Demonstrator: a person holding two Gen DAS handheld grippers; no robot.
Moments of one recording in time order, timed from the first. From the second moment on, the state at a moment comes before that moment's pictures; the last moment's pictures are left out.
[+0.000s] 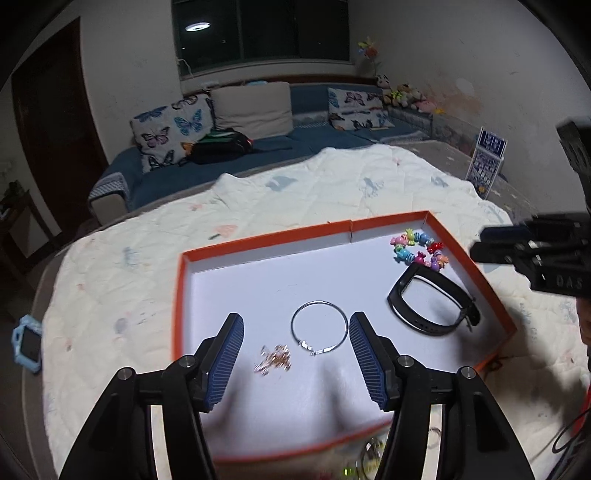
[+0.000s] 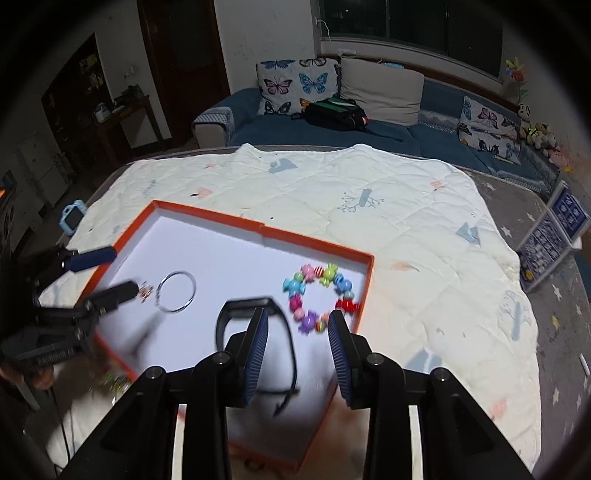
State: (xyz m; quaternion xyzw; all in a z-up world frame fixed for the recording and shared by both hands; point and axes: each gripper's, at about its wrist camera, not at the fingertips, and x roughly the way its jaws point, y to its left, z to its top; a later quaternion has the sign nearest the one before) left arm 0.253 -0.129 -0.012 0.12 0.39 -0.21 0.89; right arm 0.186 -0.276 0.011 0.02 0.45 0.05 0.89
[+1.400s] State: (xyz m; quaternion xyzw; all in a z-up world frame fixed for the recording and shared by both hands) left arm 0.138 -0.041 -0.029 0.06 0.42 -0.17 0.89; right arm 0.103 -0.245 -0.048 0.02 0.48 0.12 0.87
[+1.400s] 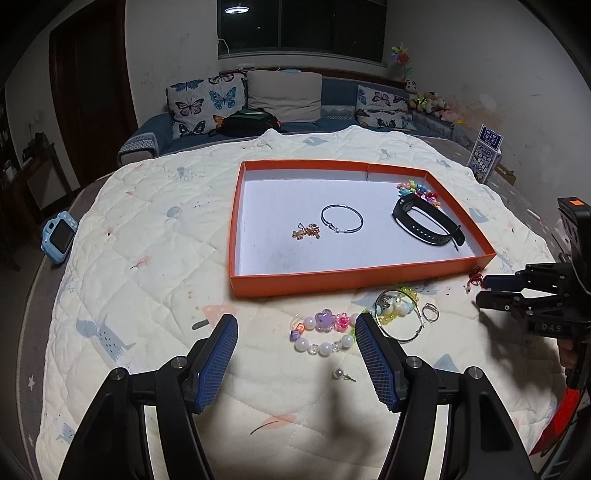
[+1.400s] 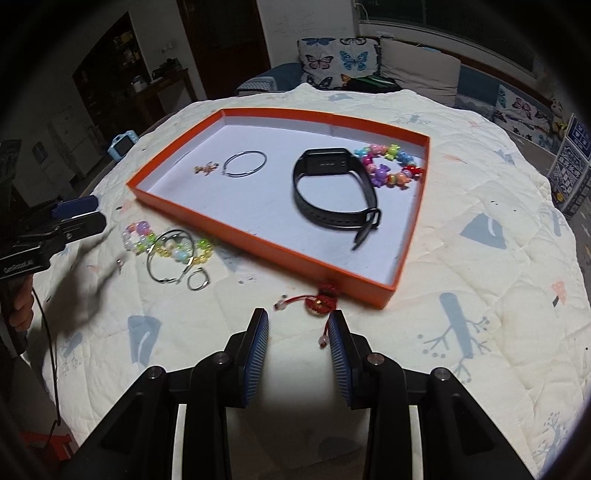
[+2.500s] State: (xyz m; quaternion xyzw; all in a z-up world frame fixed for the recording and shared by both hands) left arm 0.121 -0.089 -0.050 0.12 0.40 -0.30 0.86; right arm 0.106 -0.243 -0.047 0.01 0.47 0.06 0.88
